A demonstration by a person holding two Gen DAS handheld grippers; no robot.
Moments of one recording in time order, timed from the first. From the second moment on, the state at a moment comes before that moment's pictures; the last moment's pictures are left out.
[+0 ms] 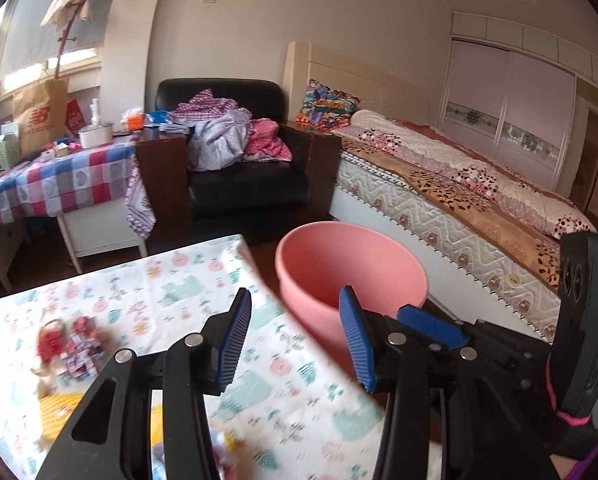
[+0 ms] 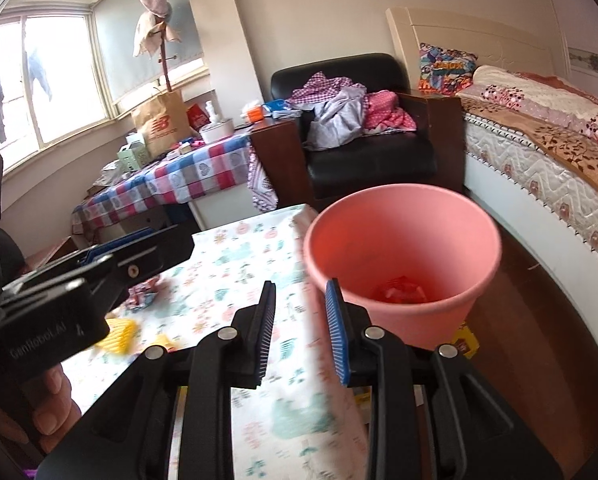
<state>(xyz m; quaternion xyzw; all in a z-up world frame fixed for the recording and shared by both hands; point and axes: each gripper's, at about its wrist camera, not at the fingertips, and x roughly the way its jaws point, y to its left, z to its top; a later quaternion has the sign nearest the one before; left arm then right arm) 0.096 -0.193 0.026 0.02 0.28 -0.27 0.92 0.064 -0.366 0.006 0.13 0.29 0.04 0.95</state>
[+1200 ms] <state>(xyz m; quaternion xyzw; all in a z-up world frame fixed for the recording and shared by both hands) 0.034 -0.008 0.002 -0.06 0.27 -0.11 0.96 0.020 -0.260 0.014 0.10 0.32 0.18 0.93</state>
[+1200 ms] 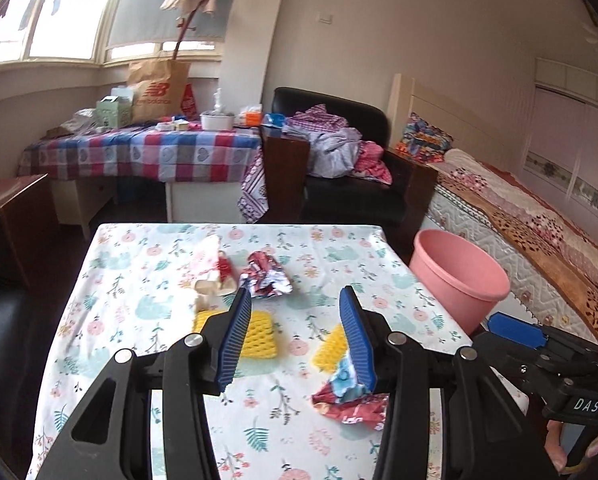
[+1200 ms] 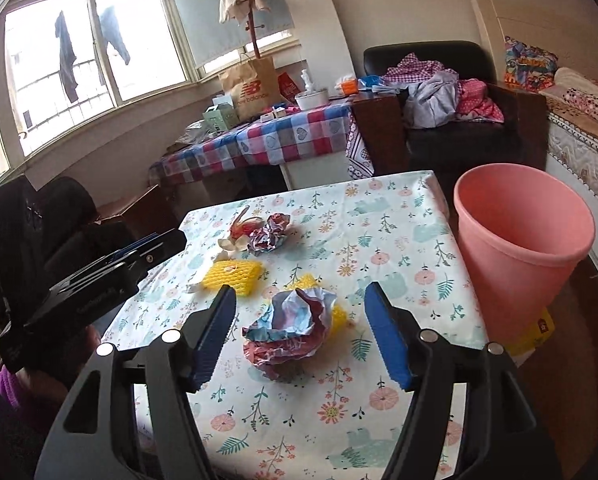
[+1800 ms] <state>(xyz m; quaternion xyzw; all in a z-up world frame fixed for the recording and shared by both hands) 0.045 0.052 -0.031 -0.08 0.32 -0.04 0.94 0.064 -0.252 -0.011 0.08 0.37 0.19 0.90</state>
